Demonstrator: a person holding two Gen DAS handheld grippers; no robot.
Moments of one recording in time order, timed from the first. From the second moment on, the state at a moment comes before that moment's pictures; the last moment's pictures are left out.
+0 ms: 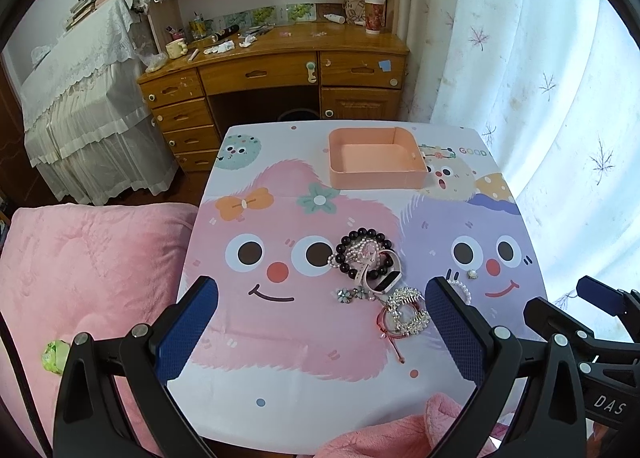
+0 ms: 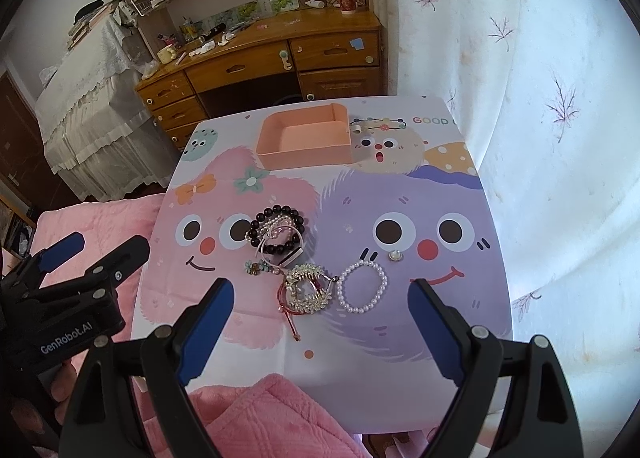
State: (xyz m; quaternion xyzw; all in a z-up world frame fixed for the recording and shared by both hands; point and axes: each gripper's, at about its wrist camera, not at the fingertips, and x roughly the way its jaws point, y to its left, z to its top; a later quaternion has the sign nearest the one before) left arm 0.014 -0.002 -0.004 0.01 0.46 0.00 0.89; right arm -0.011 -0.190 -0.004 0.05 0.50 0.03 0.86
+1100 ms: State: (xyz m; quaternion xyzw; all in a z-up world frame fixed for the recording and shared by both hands) left arm 0.033 0.013 0.010 -0.02 0.45 -0.02 0.89; right arm -0.012 -0.196 0.010 0.06 0.47 0.02 0.88
